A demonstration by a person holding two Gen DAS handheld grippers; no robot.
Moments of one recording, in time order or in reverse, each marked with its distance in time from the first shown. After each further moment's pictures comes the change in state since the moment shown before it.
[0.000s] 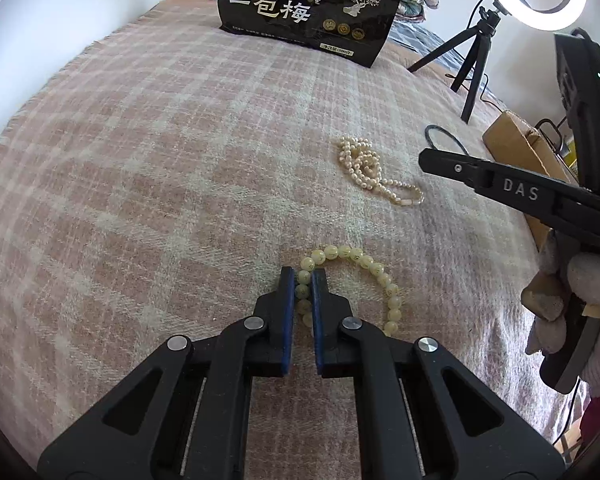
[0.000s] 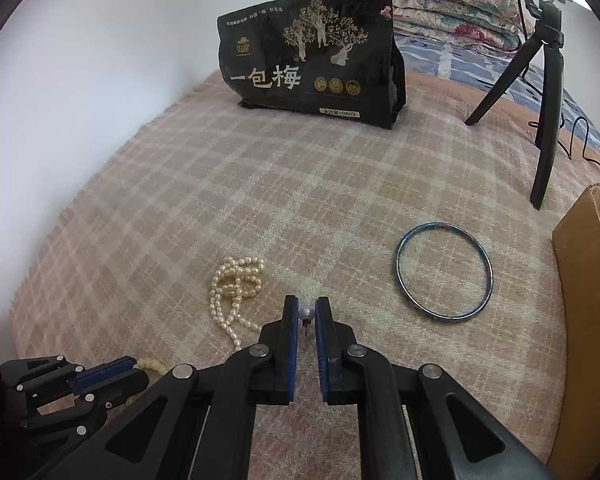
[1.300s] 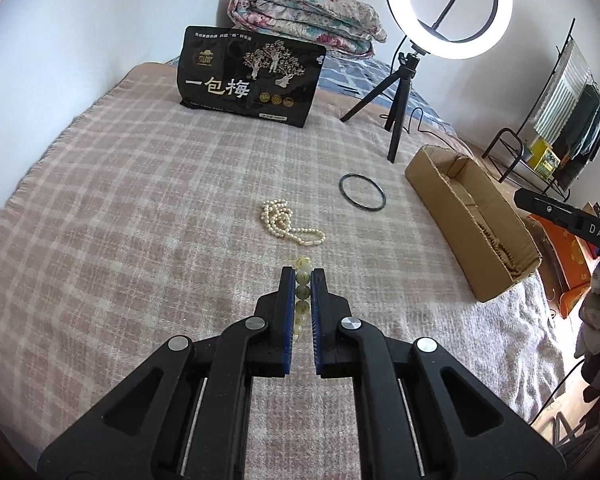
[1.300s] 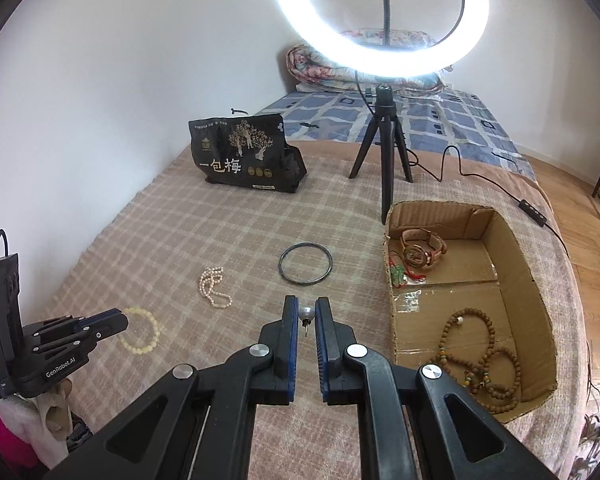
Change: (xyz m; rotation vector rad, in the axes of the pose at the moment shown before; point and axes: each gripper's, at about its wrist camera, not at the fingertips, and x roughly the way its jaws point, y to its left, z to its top) left arm -0.091 -0.049 0.005 0.099 -0.143 -0.092; right arm -0.191 -0.056 -0.044 0.095 -0.172 -0.125
